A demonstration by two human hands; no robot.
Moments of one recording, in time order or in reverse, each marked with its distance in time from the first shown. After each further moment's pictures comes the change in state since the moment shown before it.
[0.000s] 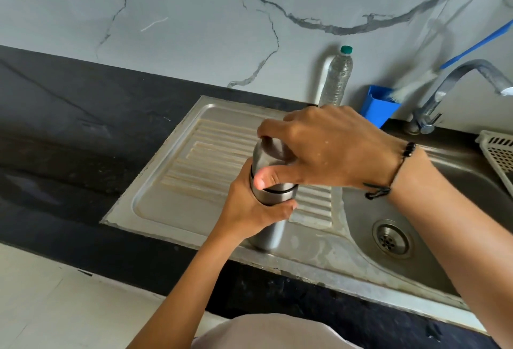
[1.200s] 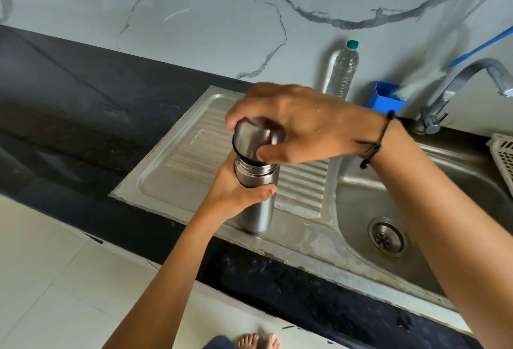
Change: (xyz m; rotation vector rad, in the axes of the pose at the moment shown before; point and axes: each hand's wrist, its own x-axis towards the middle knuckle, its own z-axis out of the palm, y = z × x) left_hand -0.008 0.021 0.002 0.032 0.031 -0.100; right_hand 0.001 0.026 -0.004 0.421 0.044 -0.286
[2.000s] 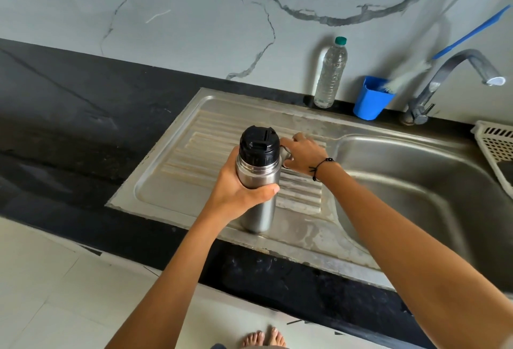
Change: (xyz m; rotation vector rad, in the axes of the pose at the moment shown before) left_hand -0.001 0.005 -0.001 0.030 -0.048 0.028; right_hand 0.018 0.151 0.166 -0.096 0.004 0.683
